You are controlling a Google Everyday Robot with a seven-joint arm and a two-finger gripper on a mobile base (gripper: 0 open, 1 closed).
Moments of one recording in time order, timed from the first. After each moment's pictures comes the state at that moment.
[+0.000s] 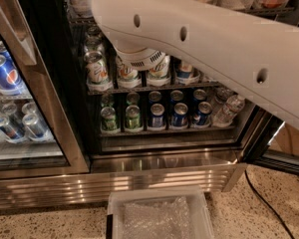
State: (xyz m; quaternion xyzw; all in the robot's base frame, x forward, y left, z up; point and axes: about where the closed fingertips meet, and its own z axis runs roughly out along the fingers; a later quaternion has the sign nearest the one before) arm 0.668 0.078 1.153 -0.16 0.59 -0.02 0.79
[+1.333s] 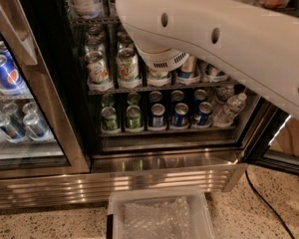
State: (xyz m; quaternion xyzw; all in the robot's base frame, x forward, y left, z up) arm 0.657 0.039 1.160 -0.16 0.59 -0.04 0.79
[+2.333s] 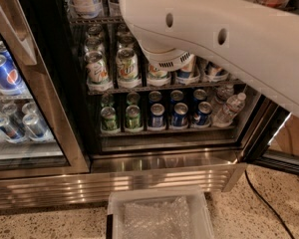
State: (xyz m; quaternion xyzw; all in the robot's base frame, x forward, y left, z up) arm 0.652 0.033 1.163 -0.17 0.59 -0.04 0.79
